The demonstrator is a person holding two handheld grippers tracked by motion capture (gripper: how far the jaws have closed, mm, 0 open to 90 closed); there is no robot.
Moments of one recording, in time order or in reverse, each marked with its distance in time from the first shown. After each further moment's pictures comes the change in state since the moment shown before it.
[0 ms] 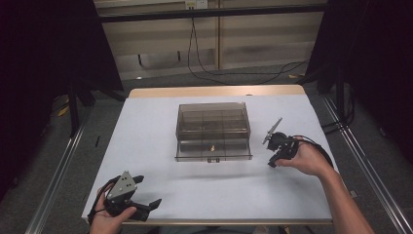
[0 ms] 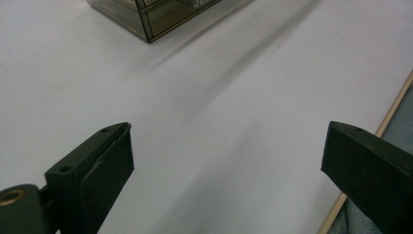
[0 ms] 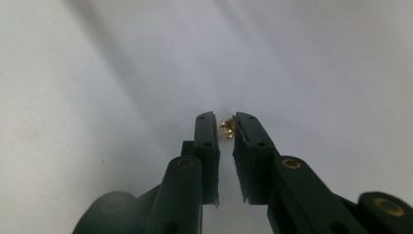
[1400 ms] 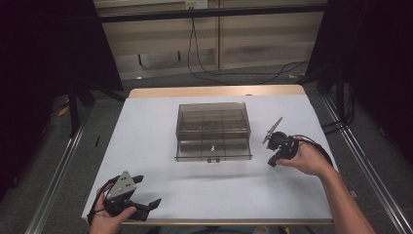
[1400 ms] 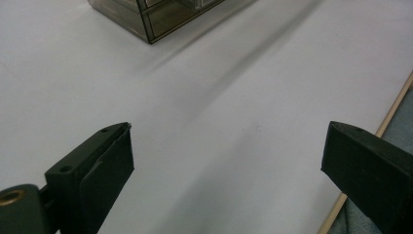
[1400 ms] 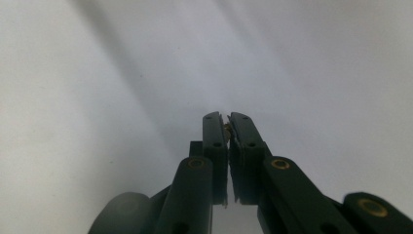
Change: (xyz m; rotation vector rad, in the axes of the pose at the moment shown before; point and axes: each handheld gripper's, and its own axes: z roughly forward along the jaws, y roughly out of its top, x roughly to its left) left arm 0.000 0.000 -0.001 -0.002 -0.001 -0.006; right arm 0.001 0.001 -0.003 -0.009 0.017 0.007
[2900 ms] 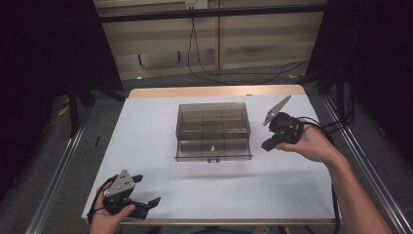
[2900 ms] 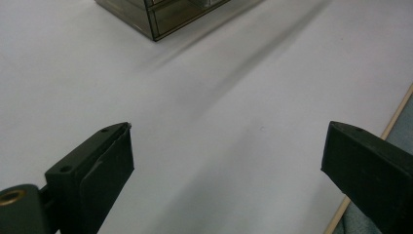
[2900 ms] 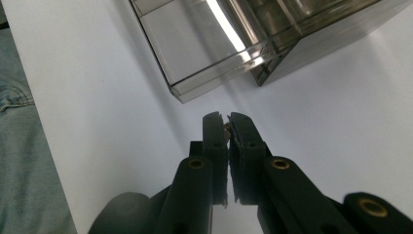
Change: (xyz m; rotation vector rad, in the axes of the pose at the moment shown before) left arm 0.005 -0.002 0.001 -0.006 -0.003 -0.033; right arm 0.015 0.028 -0.077 -0.204 0.022 -0.094
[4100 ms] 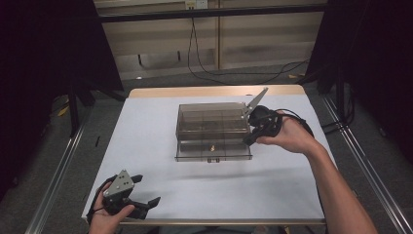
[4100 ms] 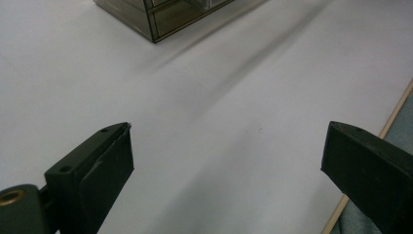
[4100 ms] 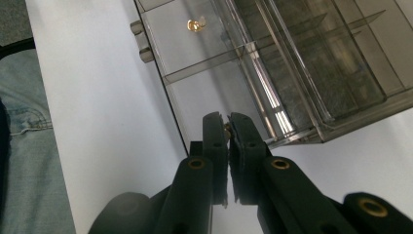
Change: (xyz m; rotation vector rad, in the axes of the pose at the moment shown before) left arm 0.000 0.000 -0.001 -0.008 -0.005 -0.004; right arm 0.011 0.052 0.010 -0.014 0.039 -0.082
